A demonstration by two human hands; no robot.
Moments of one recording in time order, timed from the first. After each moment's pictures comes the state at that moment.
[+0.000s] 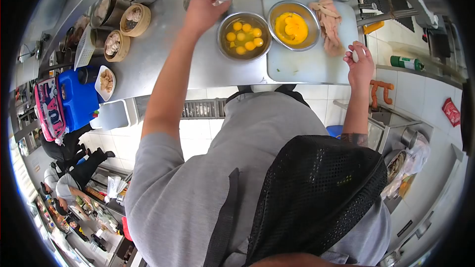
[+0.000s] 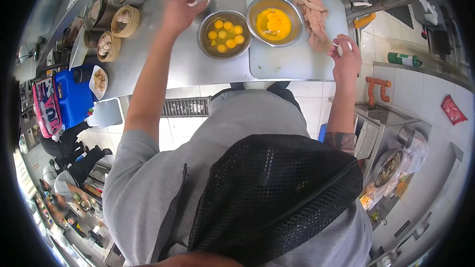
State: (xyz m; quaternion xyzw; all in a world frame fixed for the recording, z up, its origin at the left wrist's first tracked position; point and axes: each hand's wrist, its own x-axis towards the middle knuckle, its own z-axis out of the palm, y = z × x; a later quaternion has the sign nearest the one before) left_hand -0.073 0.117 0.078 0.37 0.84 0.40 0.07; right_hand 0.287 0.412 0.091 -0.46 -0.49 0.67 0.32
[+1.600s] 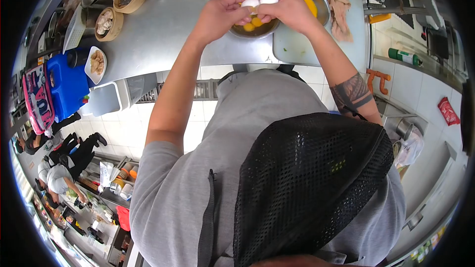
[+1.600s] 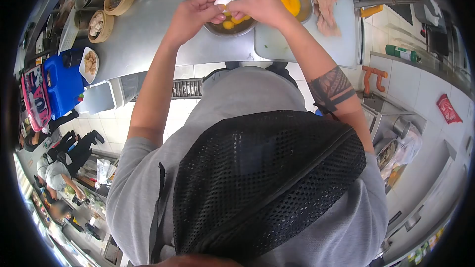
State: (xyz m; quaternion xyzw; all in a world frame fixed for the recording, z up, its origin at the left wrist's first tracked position) left_hand 0.009 0.072 0.088 0.22 0.67 0.59 0.40; right_hand 0.107 0.271 0.108 -0.14 -0.73 0.67 -0.07
